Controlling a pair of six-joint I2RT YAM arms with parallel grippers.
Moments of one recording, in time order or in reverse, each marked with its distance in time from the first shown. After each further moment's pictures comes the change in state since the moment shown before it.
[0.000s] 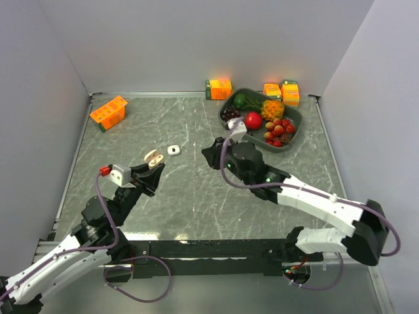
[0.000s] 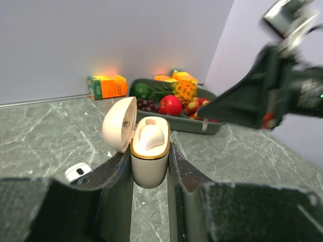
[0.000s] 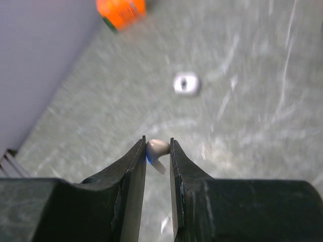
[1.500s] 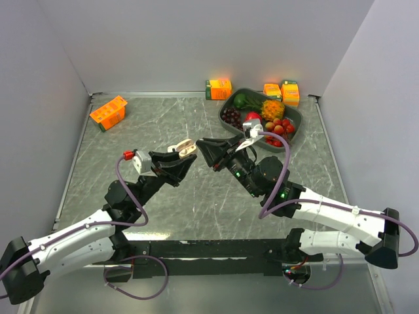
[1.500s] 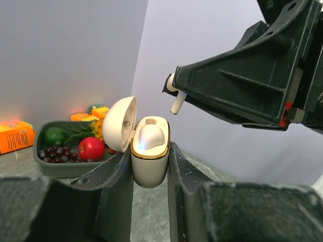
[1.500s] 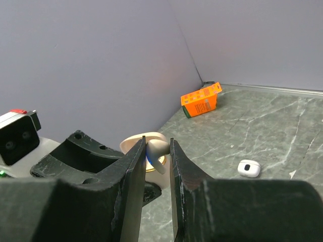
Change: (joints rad) left arm 0.000 0.499 0.042 0.658 0.319 -0.117; right arm 0.215 -0.179 0.006 0.314 0.134 -0.119
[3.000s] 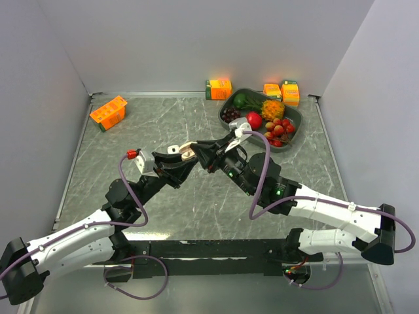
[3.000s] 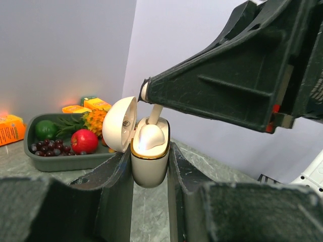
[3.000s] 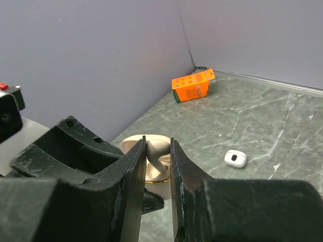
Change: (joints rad) left arm 0.000 -0.004 0.013 -0.060 0.044 -0.012; right arm 0.020 0.056 0.066 -0.099 -0.021 -0.089
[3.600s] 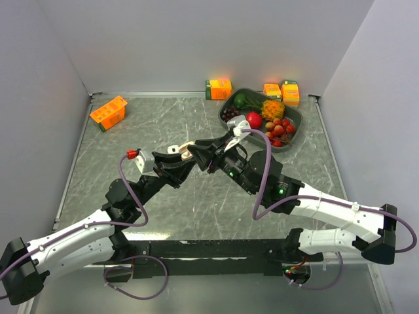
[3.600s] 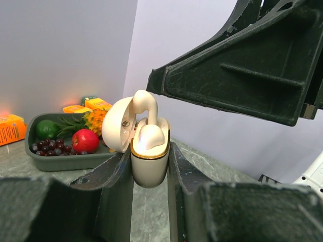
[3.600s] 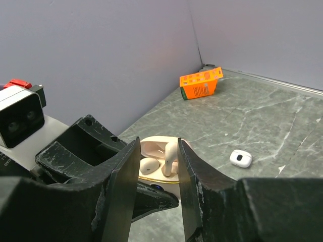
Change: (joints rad) left arm 0.000 0.000 0.000 0.000 0.000 0.000; right arm 0.010 0.002 0.061 -0.075 -0.035 -0.008
